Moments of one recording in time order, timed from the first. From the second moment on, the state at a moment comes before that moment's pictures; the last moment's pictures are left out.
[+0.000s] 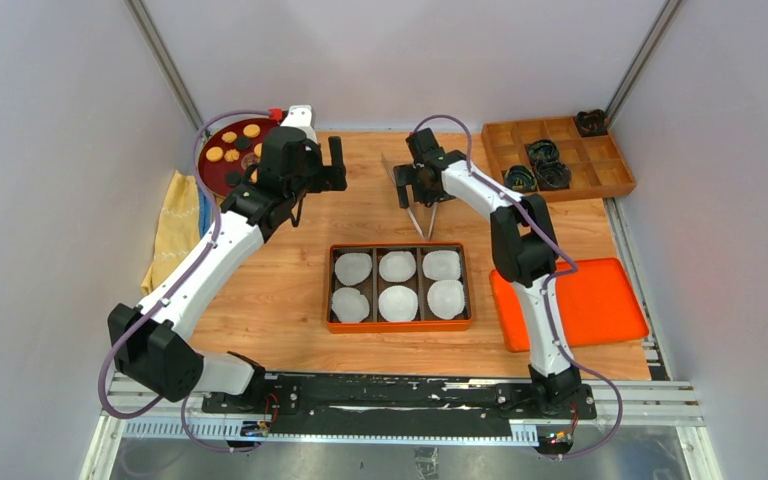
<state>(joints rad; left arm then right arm) -0.43 1.35 1.29 -0.36 -0.22 -0.27 0.49 2.28 1.92 -0.64 0.11 0.22</state>
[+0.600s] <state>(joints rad) -0.43 1.35 1.28 -0.35 -0.22 -0.27 0.49 2.49 2.21 -0.70 0.22 0.31</state>
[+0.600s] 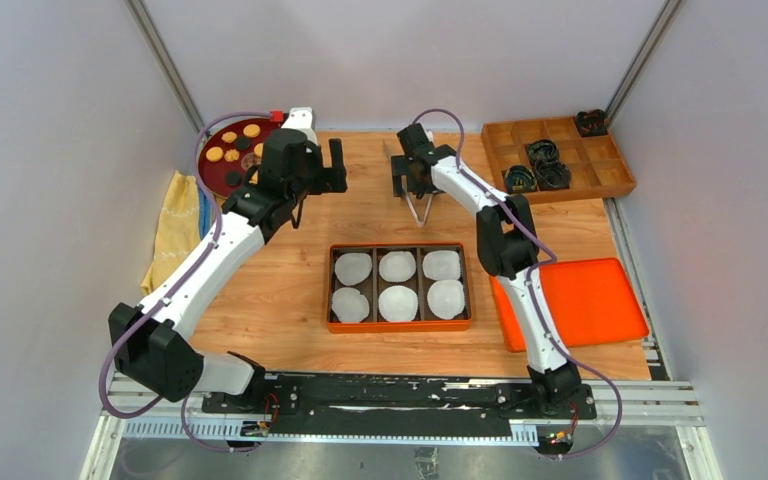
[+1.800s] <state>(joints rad) -0.41 1.45 1.28 -0.32 -0.18 -0.29 0.49 2.23 2.05 -0.77 0.47 0.14</state>
